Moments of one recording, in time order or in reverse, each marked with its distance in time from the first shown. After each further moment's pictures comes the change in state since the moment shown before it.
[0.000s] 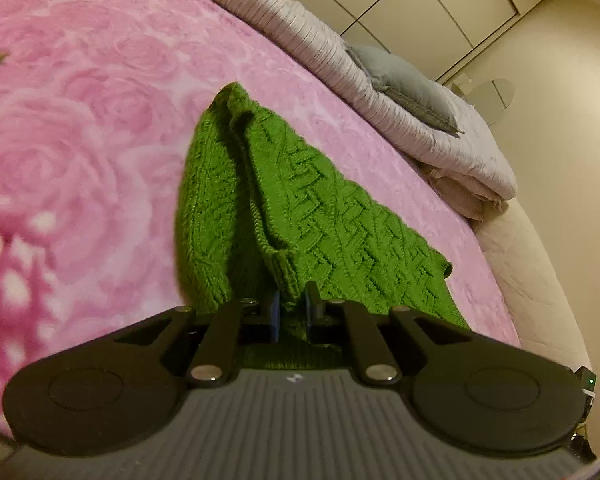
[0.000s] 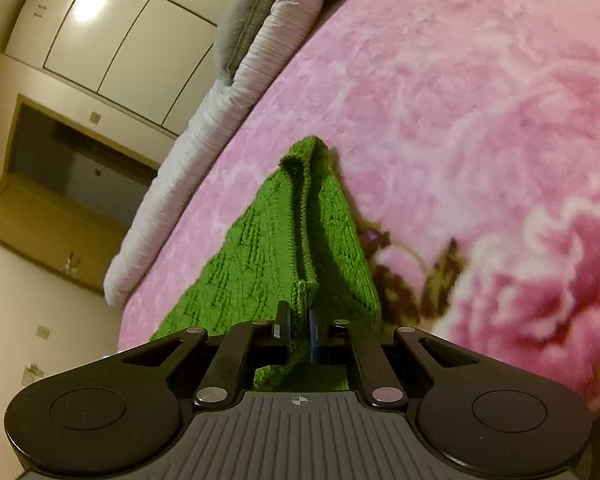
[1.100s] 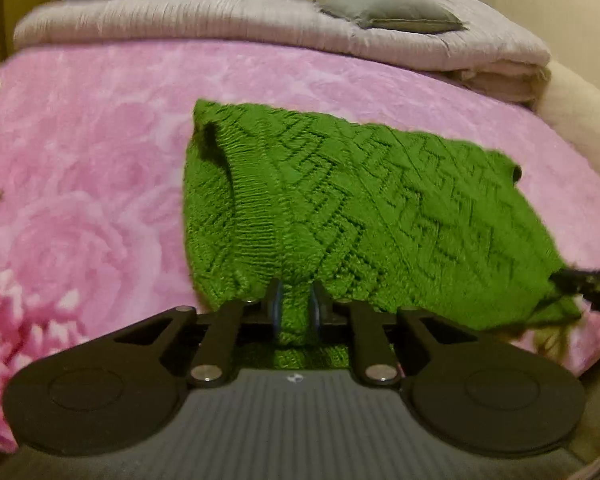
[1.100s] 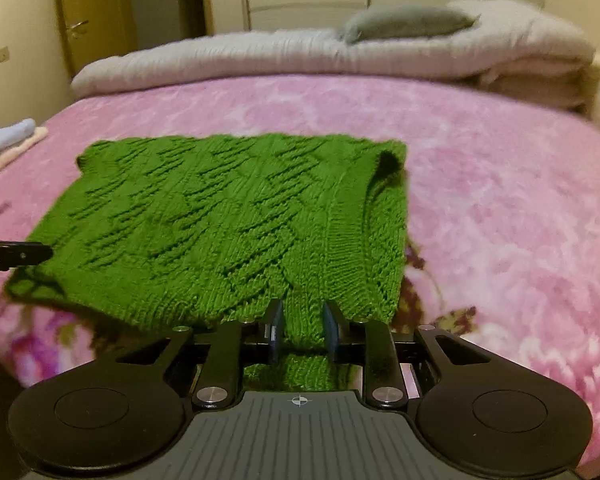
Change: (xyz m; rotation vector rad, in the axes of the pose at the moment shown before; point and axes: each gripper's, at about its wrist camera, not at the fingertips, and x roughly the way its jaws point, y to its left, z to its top) left arm 0.029 -0.051 -0.012 0.421 0.069 0.289; right arm 0.025 0.060 -0.070 -0.841 0.112 -0.272
